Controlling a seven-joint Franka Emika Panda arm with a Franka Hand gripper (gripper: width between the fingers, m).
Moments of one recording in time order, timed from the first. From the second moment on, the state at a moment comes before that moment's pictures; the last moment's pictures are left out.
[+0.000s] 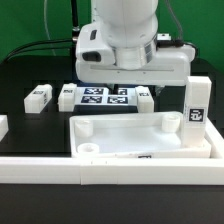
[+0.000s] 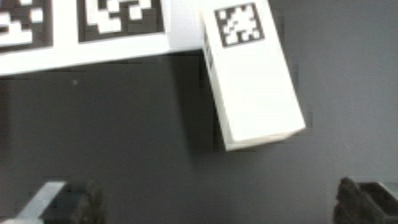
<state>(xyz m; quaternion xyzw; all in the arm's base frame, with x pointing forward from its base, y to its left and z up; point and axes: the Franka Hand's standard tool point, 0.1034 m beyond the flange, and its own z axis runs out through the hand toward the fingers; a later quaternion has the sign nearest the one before) 0.458 0.032 0.048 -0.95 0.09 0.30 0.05</state>
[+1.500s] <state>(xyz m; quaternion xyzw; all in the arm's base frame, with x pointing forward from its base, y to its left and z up) 0.436 0.039 0.028 -0.87 0.09 0.49 0.05</state>
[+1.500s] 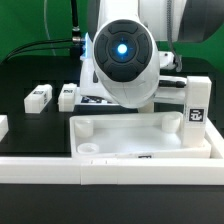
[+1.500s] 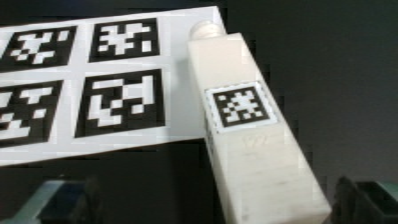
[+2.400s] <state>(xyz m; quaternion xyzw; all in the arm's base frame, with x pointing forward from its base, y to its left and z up) 0.429 0.049 0.027 -0.85 0.07 0.52 0.05</state>
